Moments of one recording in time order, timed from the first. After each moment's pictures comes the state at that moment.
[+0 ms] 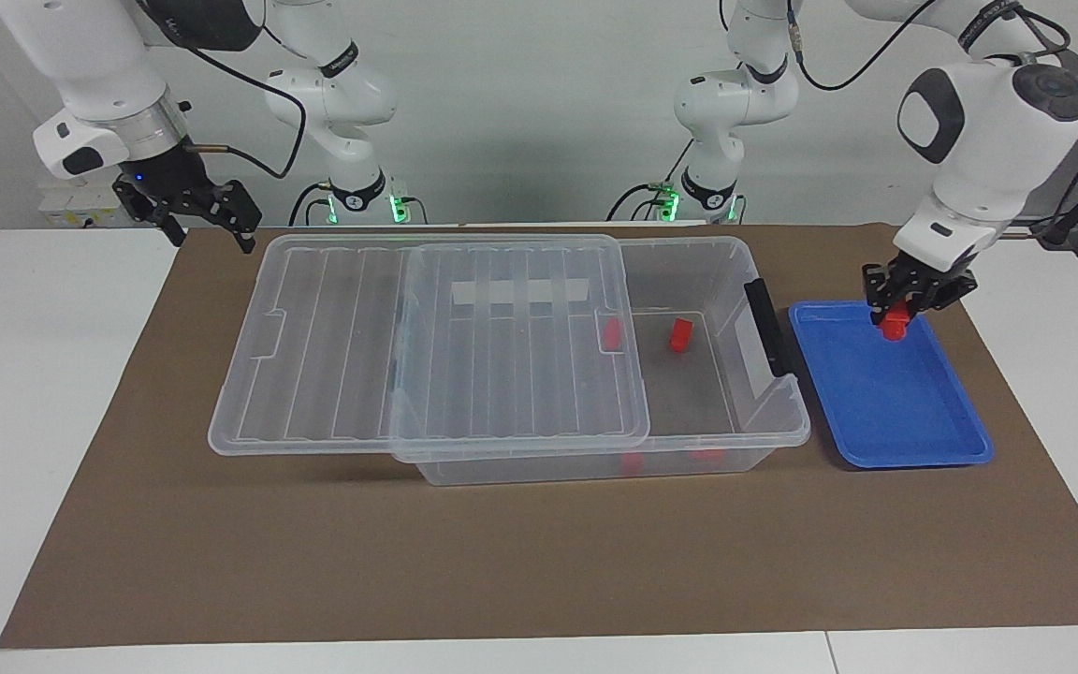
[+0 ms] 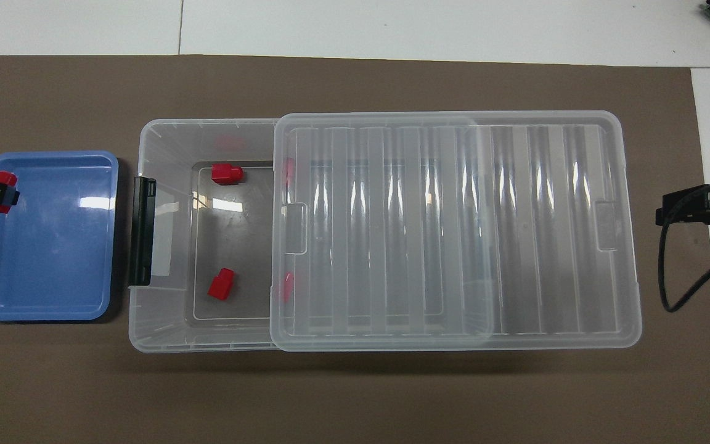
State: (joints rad) left arm 0.16 0.04 -0.05 -1.76 0.06 1.86 0.37; right arm -0.03 -0.07 -0.02 -1.65 -0.01 1.56 0.11
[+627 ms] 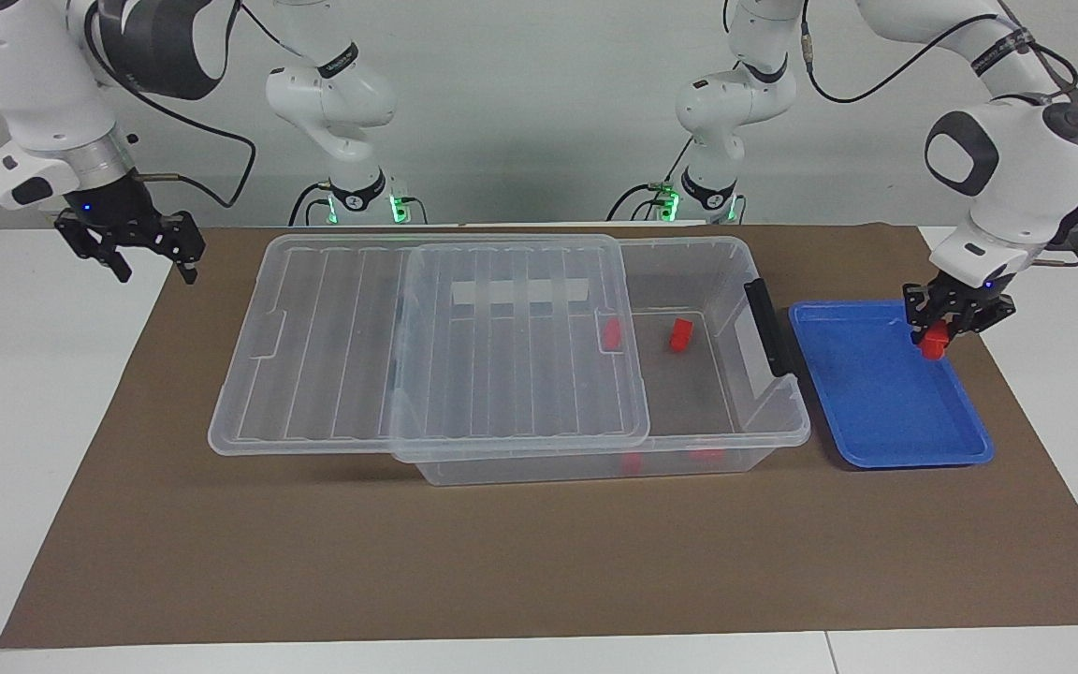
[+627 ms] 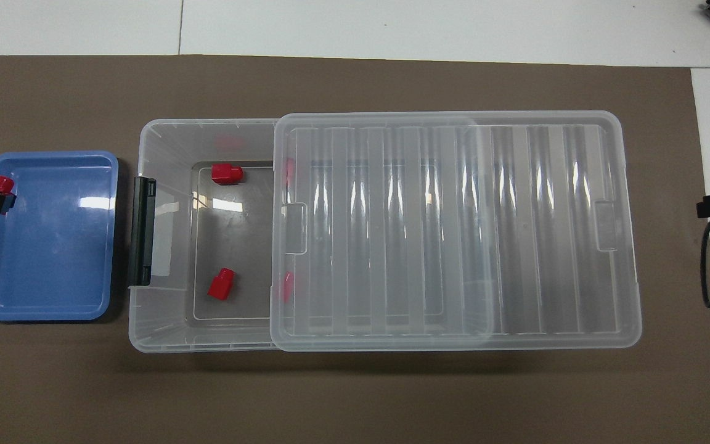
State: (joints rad) left arm 0.24 0.07 -0.05 -1.94 0.06 2.14 0.50; right arm -0.16 -0.07 -0.04 -1.80 -0.07 1.82 -0.20
